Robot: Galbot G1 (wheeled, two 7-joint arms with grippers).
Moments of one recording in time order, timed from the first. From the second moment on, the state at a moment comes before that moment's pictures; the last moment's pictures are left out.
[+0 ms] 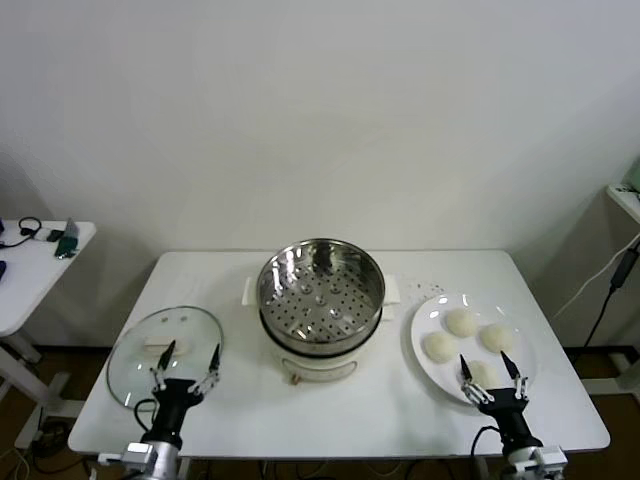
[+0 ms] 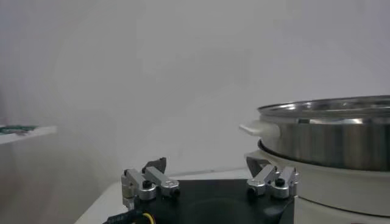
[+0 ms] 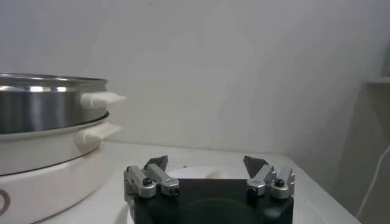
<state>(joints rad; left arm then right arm) 1.57 -1.50 -0.70 -1.84 -0.07 -0.22 0.16 -1.56 1.30 0.73 1.80 0.22 0.16 -0.18</state>
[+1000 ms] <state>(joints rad) 1.55 -1.47 -0.64 -1.84 -0.03 -0.19 0.08 -0.65 0.51 0.00 1.46 0.09 -0.17 -0.86</state>
